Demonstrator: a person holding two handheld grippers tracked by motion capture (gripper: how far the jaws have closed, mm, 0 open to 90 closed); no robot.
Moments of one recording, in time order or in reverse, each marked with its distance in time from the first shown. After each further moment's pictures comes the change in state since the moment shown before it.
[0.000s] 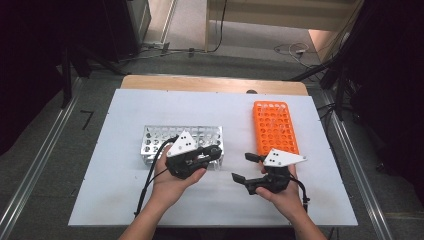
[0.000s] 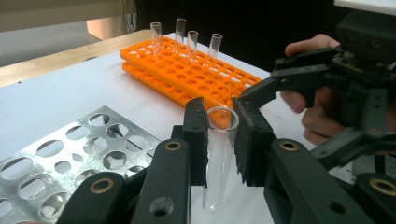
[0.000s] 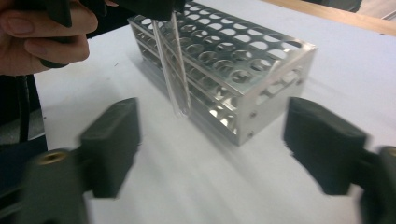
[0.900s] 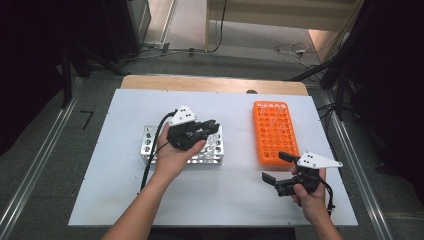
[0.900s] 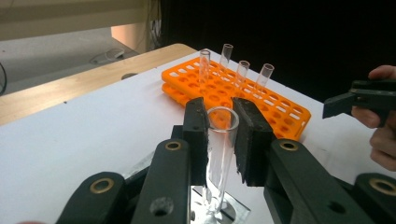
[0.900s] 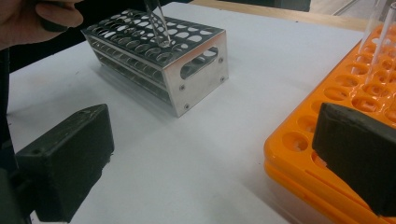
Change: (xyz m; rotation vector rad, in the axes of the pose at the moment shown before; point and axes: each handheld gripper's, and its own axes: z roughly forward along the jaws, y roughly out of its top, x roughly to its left) left arm 0.046 0.034 0.023 -0.016 0.077 -0.020; right arm -0.039 -0.032 -0.053 -0.060 -0.111 0.100
